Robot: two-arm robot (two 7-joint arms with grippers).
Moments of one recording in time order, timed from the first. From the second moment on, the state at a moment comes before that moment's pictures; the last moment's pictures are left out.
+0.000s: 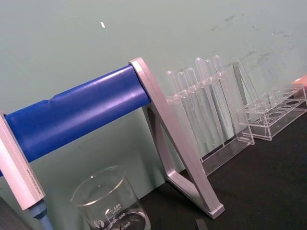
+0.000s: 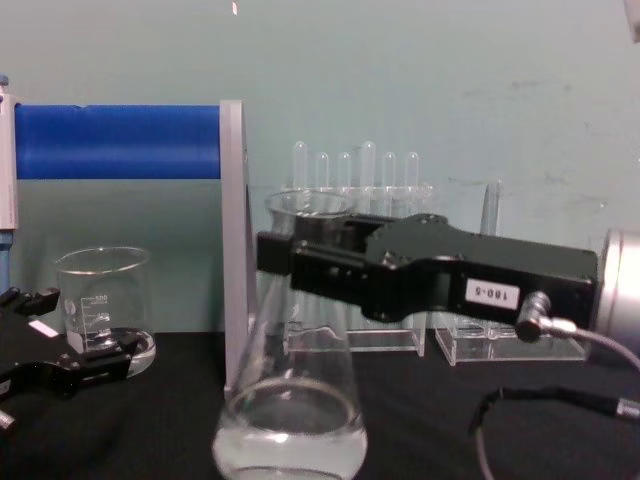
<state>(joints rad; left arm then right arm) -0.20 0.60 0.45 -1.41 -0.25 -0.12 0.03 0.29 0.41 -0.52 -1.61 0.48 0.03 0.68</state>
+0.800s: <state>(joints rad) -0.20 0.60 0.45 -1.41 -0.25 -0.12 0.03 0.35 0.48 -0.61 -1.60 0.56 -0.02 0.84</state>
